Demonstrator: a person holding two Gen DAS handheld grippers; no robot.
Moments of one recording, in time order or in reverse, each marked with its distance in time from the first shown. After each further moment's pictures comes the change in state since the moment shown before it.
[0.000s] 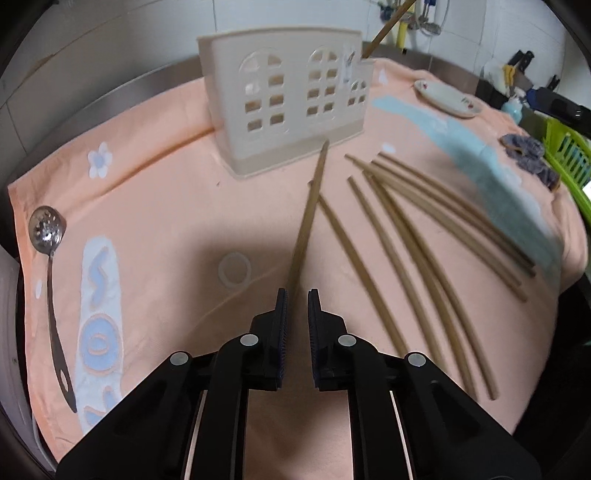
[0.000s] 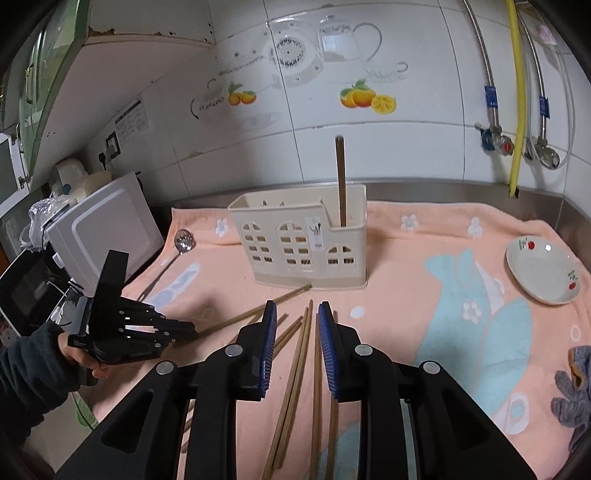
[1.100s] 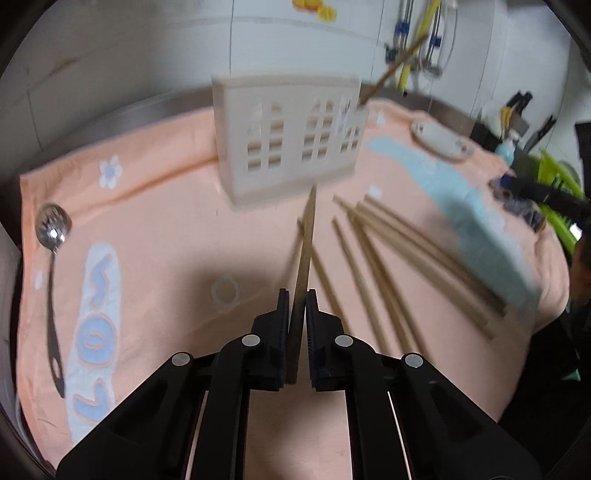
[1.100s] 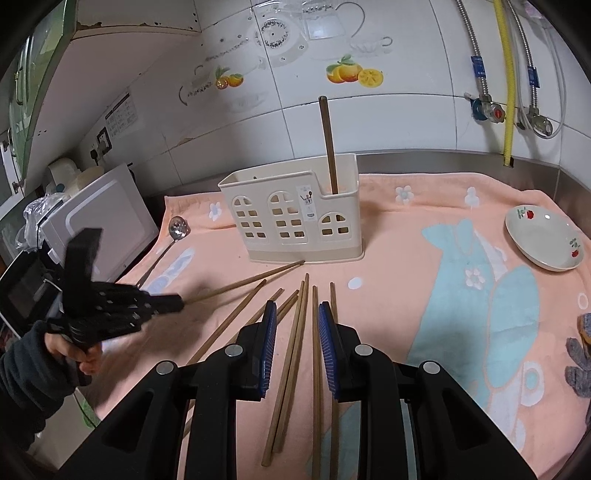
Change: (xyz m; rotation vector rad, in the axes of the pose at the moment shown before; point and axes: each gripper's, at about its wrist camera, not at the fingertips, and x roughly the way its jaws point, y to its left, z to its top) left arm -0.038 -0.009 0.009 -0.096 -0.138 -0.049; right arm 0.007 -0.005 -0.022 0.048 0.036 -0.003
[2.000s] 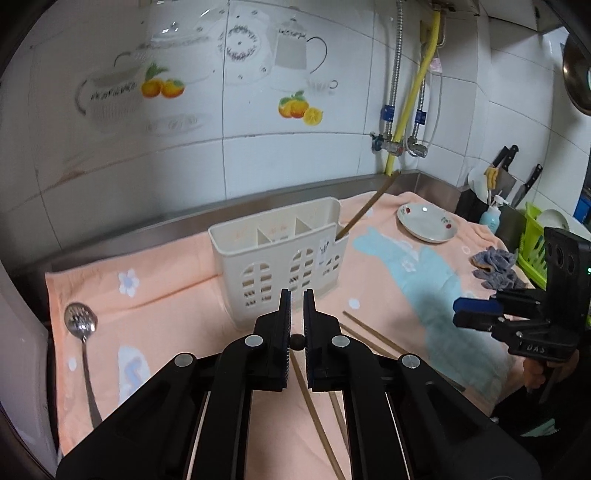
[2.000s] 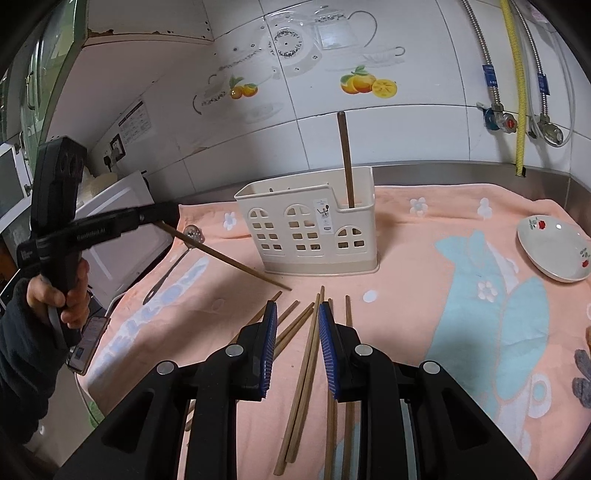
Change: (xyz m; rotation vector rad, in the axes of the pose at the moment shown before) left arm -0.069 -0.026 0.091 0.034 -0.222 0.019; right arm -0.003 0.006 0.007 -0.010 -0.032 0.053
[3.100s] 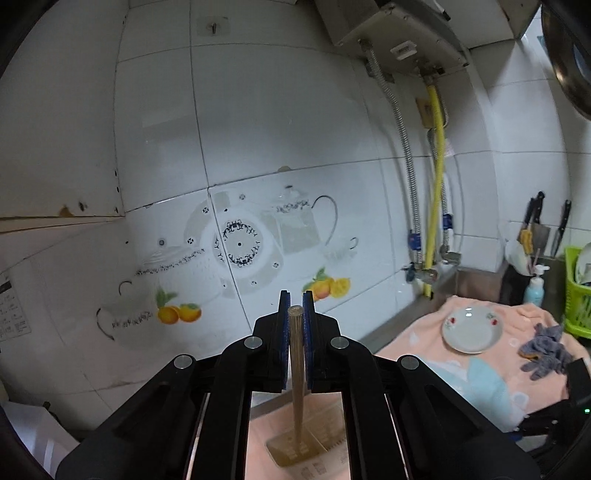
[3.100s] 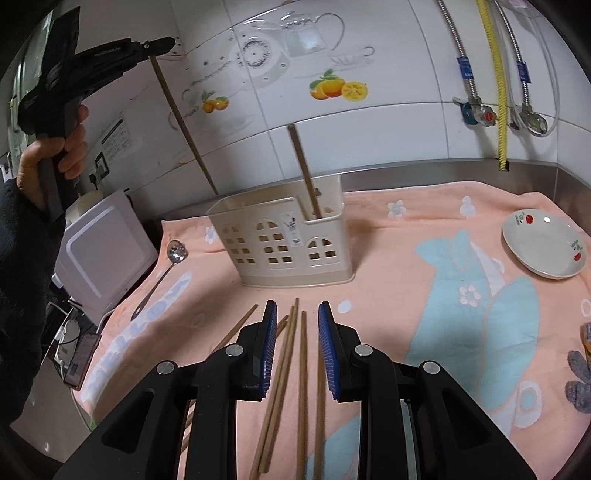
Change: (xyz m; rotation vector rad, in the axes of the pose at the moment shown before) left arm -0.022 -0.039 0.176 0.200 -0.362 0.203; right arm 0.000 -0.035 0.009 0.059 -0.021 -0.030
